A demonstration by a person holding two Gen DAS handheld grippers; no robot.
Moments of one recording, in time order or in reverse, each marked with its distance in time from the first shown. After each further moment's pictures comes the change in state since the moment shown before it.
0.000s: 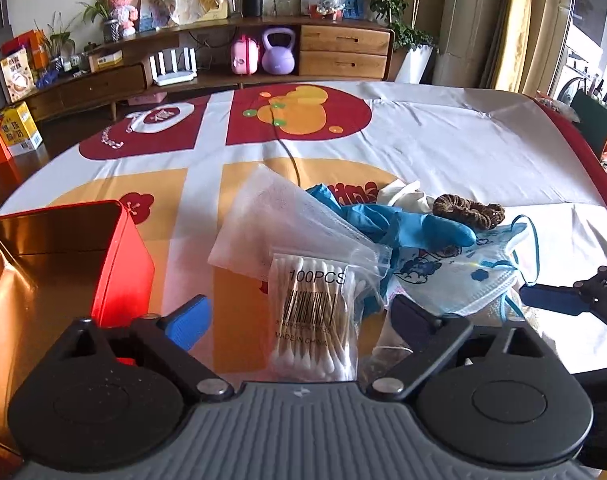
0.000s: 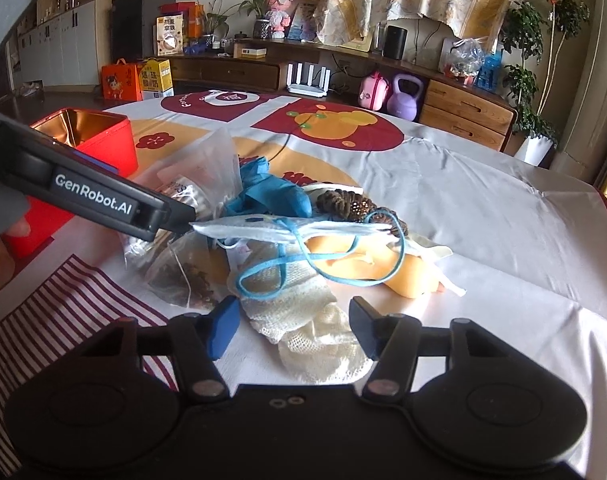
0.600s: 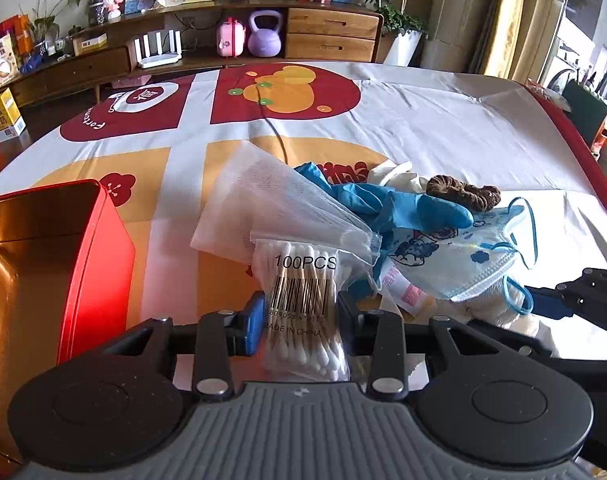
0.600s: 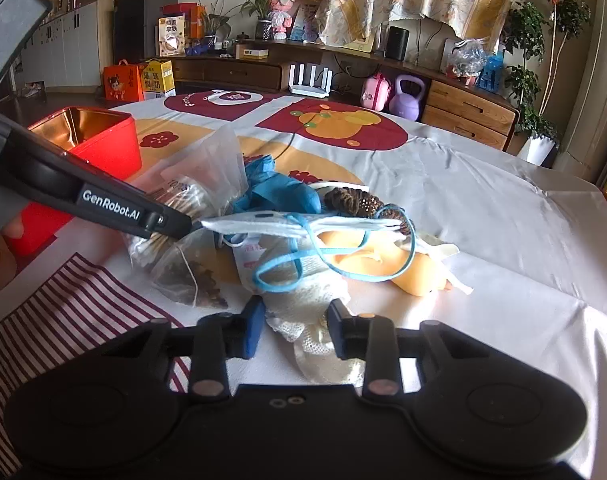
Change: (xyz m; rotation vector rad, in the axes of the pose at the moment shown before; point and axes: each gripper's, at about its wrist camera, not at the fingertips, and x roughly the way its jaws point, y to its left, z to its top) left arm 0.009 0.002 -0.003 0.005 0.044 -0.049; right arm 0.000 0.004 -0.003 0.004 -0.011 0.000
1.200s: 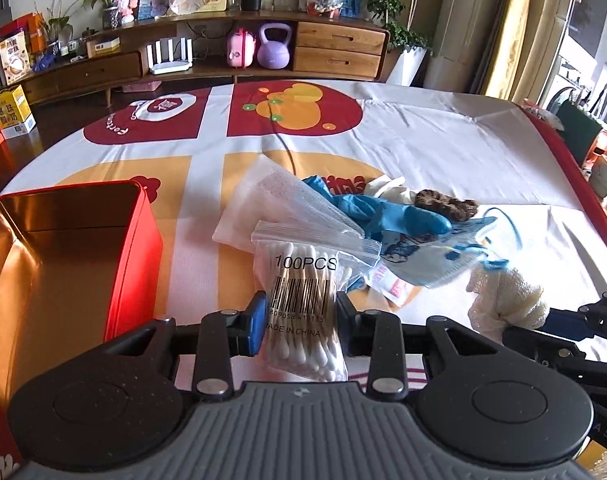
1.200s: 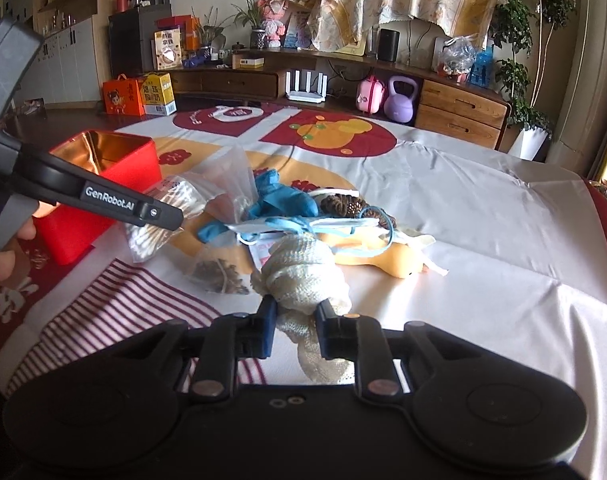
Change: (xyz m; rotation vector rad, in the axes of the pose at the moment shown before) left arm -0.045 0.004 -0.007 -0.038 -0.037 0.002; right arm -0.056 0.002 -0.001 0.050 -0.011 0.016
